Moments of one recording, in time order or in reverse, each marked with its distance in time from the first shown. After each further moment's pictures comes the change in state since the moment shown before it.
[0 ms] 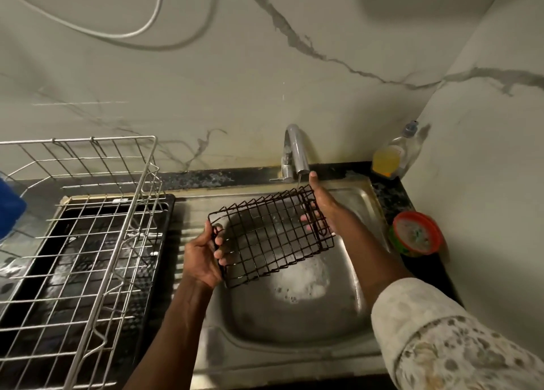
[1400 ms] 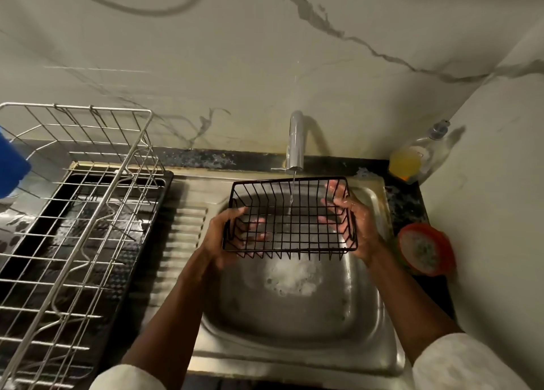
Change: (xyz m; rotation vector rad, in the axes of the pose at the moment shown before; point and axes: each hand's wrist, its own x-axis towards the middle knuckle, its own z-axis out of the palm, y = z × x) left_hand 0.043 -0.045 0.026 0.381 0.133 -0.132; right_hand 0.028 0.039 -0.071 0.456 -0.256 -0.304
